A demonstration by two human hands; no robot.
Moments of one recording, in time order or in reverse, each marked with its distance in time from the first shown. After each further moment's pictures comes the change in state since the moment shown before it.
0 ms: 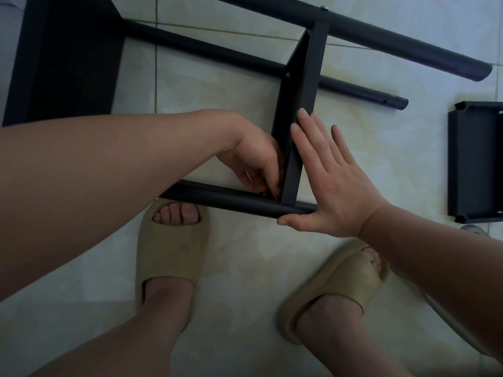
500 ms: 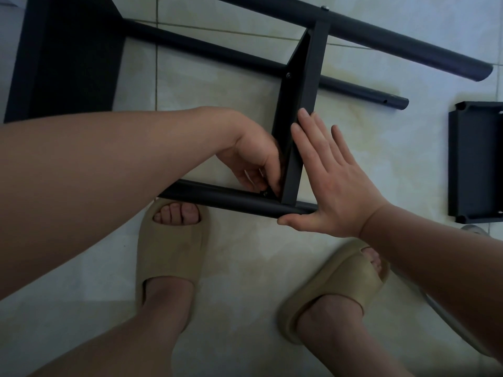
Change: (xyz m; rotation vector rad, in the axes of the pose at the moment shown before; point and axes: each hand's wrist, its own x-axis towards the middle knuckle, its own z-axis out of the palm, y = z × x) left_hand -0.001 0.002 -0.002 -0.035 -0.014 -0.038; right_hand 0.000 0.000 0.000 0.001 0.000 -0.001
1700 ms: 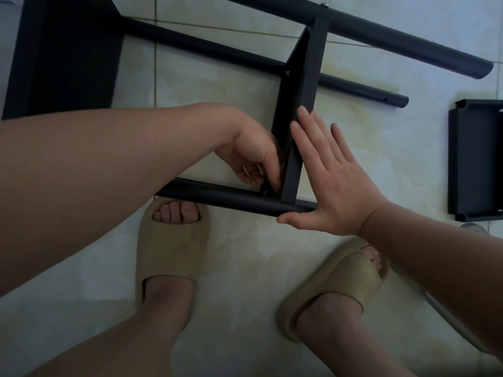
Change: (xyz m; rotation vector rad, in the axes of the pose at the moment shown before) left_hand -0.001 0.000 -0.002 0.042 0.042 0.001; right_hand 0.000 0.000 0.000 0.007 0.006 -0.002
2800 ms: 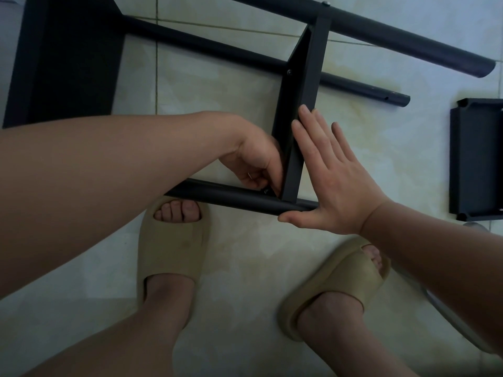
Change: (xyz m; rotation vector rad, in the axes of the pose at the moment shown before) left_hand 0.005 -0.003 0.011 -0.120 -0.004 0.029; right_hand 0.000 0.000 0.001 -0.002 -0.003 -0.001
